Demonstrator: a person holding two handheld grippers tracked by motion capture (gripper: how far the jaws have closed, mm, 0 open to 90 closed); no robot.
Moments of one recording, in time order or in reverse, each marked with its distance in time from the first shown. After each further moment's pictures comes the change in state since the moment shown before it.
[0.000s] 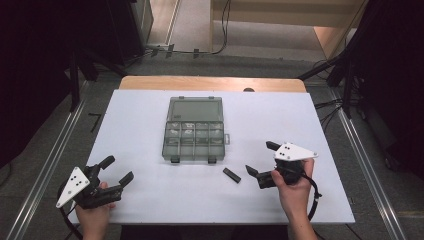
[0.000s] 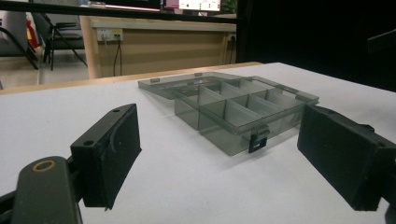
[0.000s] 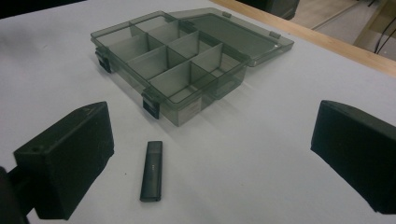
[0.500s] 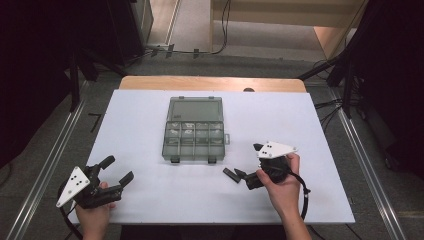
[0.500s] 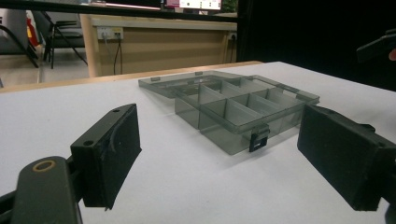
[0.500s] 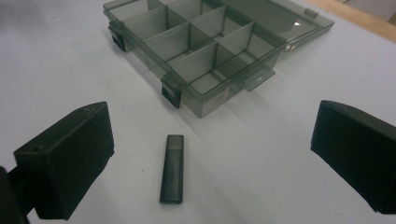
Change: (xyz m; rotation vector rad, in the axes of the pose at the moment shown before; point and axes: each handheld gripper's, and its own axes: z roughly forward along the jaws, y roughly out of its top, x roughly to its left) left arm 0.000 0.000 0.000 0.006 0.003 -0.003; right arm 0.013 0.010 0.025 0.127 0.056 -0.026
